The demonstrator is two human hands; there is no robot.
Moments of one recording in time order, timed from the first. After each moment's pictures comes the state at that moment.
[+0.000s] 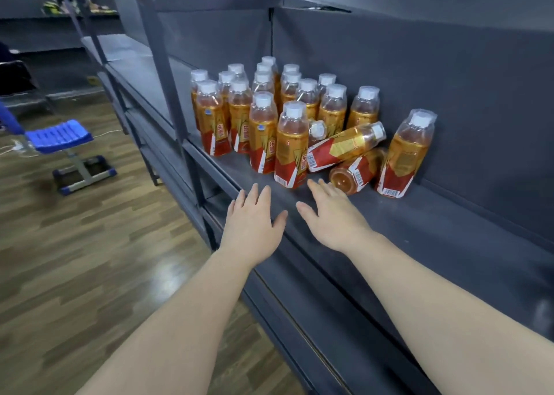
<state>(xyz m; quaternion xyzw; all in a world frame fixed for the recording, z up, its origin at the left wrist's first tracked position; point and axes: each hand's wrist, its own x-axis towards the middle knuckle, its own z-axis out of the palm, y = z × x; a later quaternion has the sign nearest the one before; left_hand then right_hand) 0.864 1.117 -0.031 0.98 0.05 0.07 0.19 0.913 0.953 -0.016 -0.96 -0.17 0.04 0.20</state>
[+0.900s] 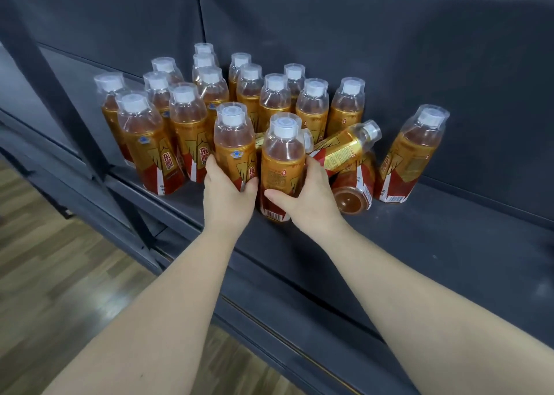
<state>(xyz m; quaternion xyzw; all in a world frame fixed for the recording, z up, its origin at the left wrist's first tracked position) 1.053 1.179 -0.042 0.85 0.06 0.14 0.51 1.021 1.030 -0.030 -0.87 0.04 -0.12 0.47</state>
